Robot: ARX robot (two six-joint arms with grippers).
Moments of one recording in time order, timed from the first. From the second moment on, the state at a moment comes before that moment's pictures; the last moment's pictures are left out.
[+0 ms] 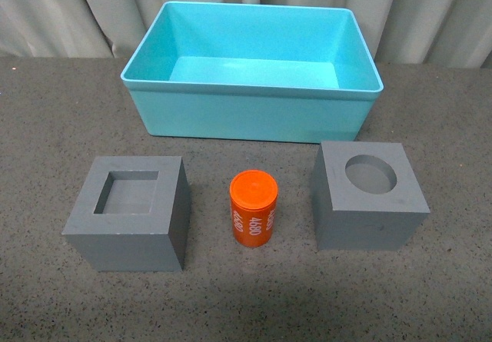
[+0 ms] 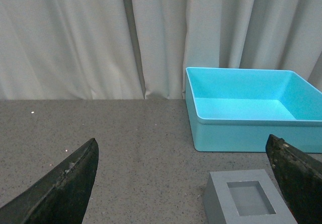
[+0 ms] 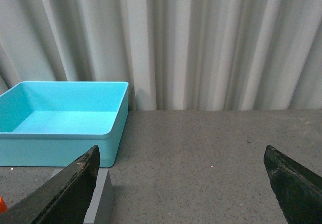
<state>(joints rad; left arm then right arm) 0.00 0.00 0.02 0.00 0.00 0.00 0.00 0.00 0.01 0.00 0.00 0.00</state>
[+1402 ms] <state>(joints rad) 0.00 0.00 0.02 0.00 0.00 0.00 0.03 0.17 0.02 0.11 0.13 -0.28</state>
